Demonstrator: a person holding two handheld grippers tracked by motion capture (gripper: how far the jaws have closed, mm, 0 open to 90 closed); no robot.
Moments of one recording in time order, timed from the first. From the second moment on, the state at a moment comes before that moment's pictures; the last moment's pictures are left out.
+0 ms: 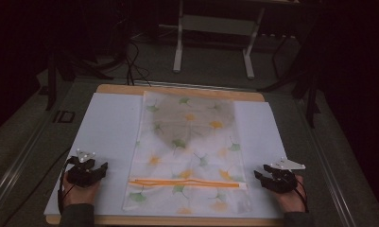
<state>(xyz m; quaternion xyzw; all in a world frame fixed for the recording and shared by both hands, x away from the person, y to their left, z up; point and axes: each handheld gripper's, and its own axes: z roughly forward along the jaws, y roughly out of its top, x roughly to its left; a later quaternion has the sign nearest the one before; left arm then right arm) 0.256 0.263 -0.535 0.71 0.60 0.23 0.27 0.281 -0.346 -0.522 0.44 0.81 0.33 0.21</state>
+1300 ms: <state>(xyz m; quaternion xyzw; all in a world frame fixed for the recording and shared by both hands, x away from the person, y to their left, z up) 0.245 0.267 -0.521 0.76 0.52 0.20 0.33 0.287 -0.285 -0.499 0.34 0.87 0.33 0.16</state>
